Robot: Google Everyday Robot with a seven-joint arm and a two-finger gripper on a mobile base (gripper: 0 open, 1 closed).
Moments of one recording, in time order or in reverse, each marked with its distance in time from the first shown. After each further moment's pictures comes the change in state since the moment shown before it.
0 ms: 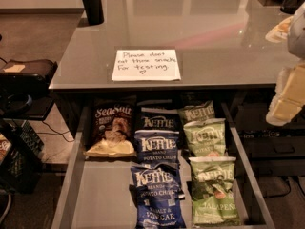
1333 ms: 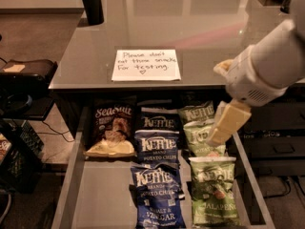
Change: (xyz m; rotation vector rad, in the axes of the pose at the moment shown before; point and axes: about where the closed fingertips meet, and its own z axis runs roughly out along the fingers) arm -0.060 0.027 0.097 -0.027 -0.200 -0.019
